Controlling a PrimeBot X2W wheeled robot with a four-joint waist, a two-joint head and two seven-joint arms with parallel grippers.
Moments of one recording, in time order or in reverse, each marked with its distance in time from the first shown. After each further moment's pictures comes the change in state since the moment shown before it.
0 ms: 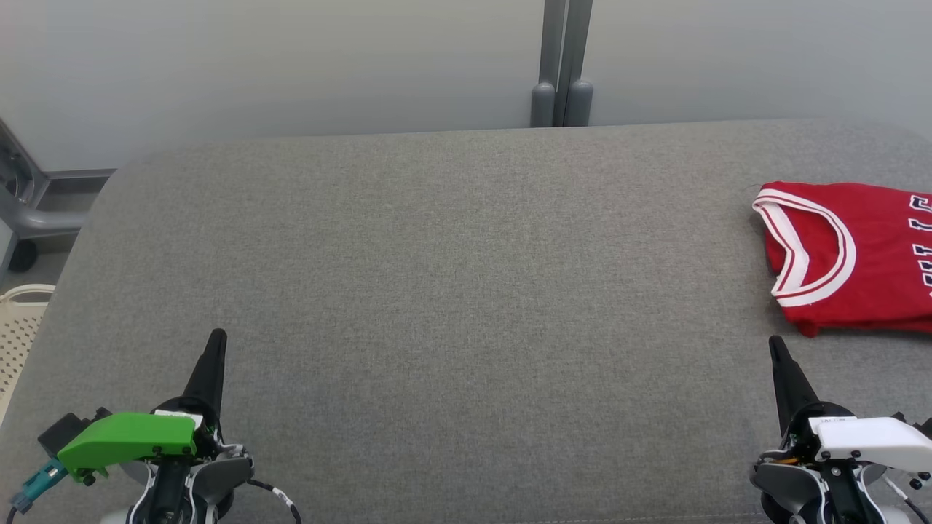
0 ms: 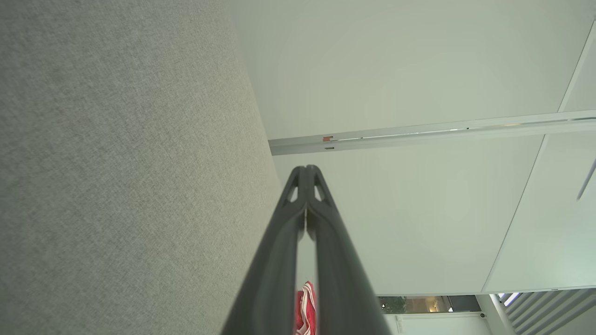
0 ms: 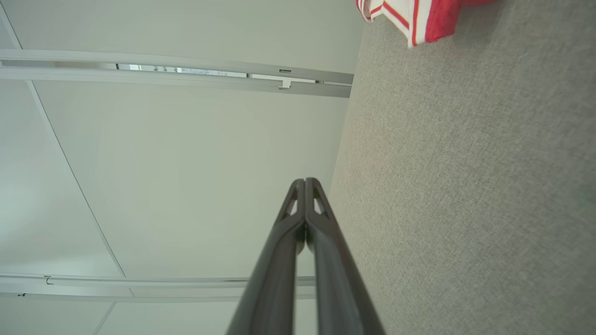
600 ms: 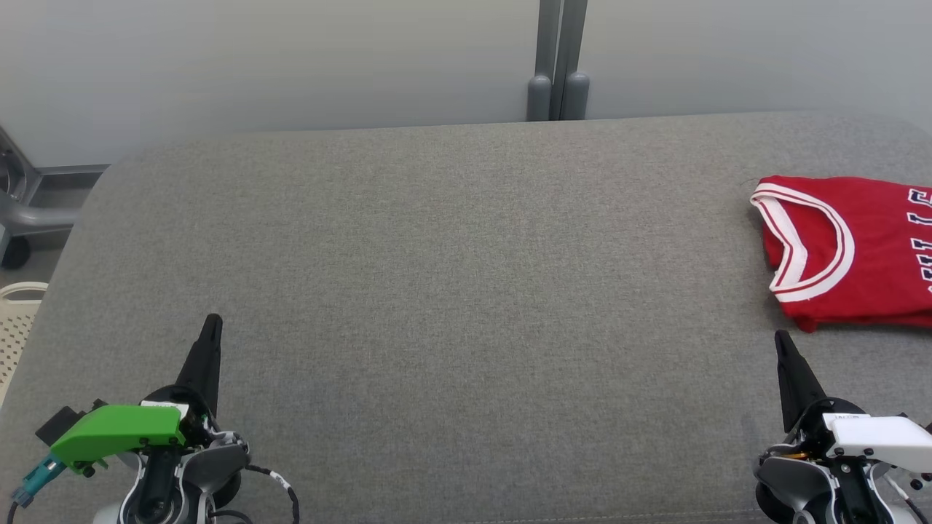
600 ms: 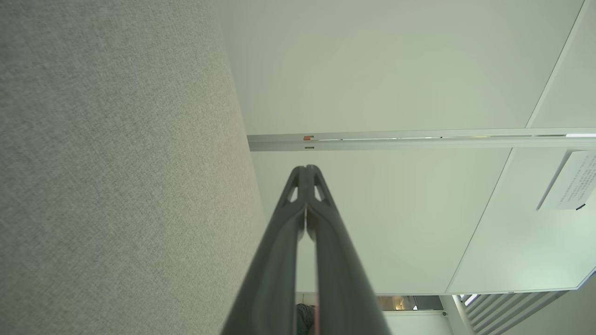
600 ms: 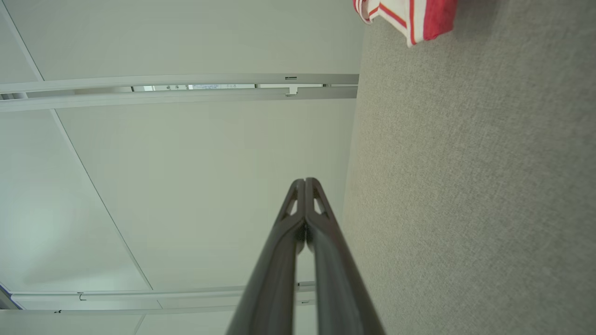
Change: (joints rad) left arm -0.025 -0.010 0.026 -0.001 -0.097 -0.012 0.034; right arm 0.001 -0.001 -0.009 -0.024 0.106 0.000 0.009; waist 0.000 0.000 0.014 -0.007
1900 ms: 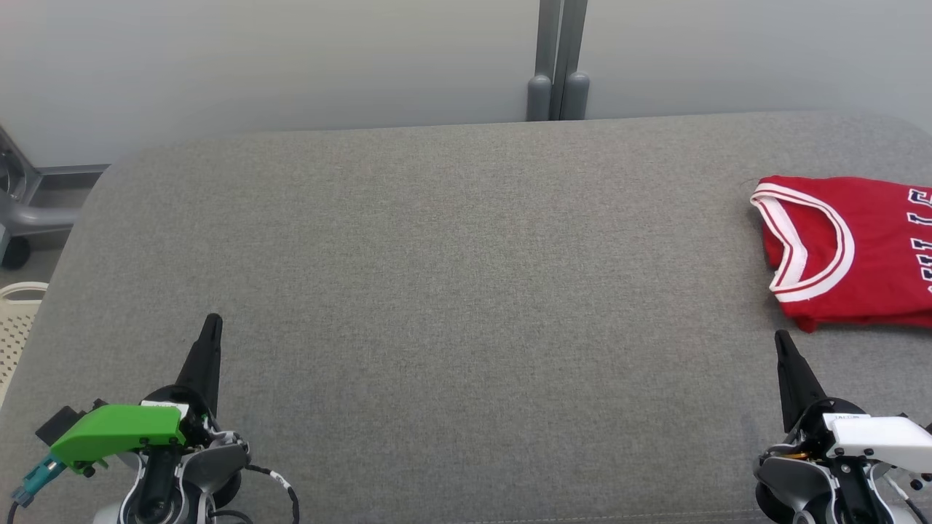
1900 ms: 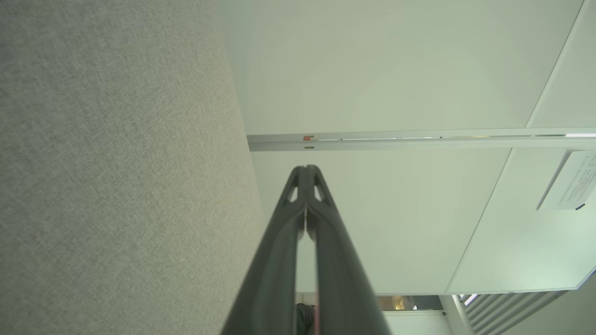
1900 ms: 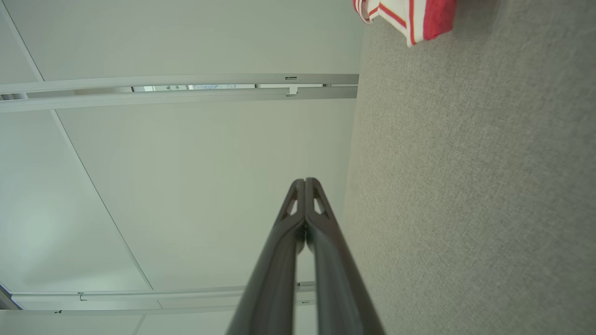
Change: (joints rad) left arm 0.000 0.000 0.000 0.000 -0.002 0.000 0.000; right arm 0.000 0.000 0.000 0.000 0.002 0.000 0.000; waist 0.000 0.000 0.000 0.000
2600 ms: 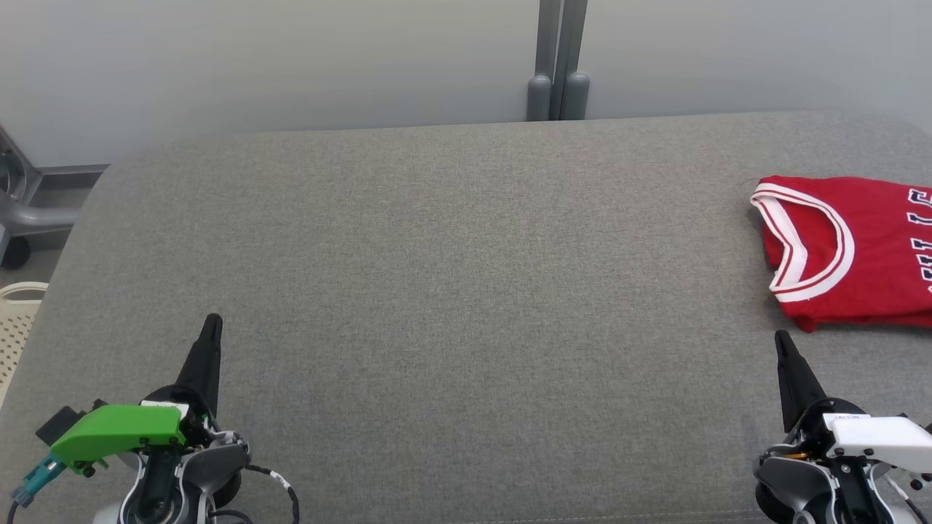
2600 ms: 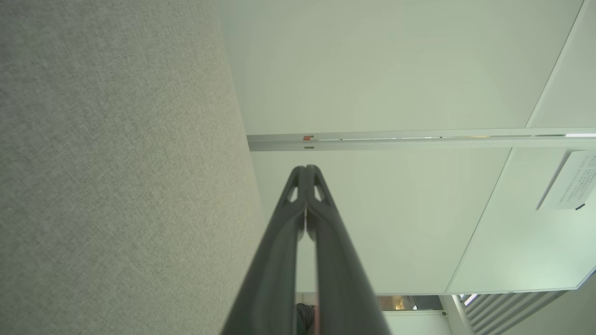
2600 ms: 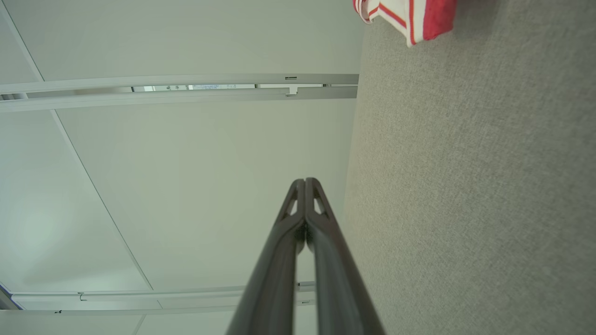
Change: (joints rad) left arm 0.000 0.000 0.000 0.000 0.000 0.000 0.000; right arm 0.000 0.000 0.000 0.000 0.000 0.000 0.000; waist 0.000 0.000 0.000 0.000
